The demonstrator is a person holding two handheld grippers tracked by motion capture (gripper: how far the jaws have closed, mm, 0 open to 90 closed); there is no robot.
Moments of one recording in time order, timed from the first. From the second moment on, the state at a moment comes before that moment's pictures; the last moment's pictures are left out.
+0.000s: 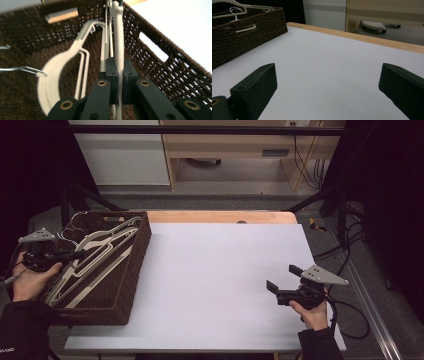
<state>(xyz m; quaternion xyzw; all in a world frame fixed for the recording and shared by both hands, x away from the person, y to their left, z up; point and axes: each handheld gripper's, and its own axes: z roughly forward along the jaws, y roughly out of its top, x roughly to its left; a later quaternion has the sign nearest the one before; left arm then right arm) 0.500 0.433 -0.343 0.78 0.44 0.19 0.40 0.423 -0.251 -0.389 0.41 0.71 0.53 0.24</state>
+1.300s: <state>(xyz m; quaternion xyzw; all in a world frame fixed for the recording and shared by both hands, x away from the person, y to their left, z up) 0.462 0.420 -0.340 0.68 0.51 0.26 0.46 0.425 -0.247 -0.391 0.41 0.71 0.53 0.24</state>
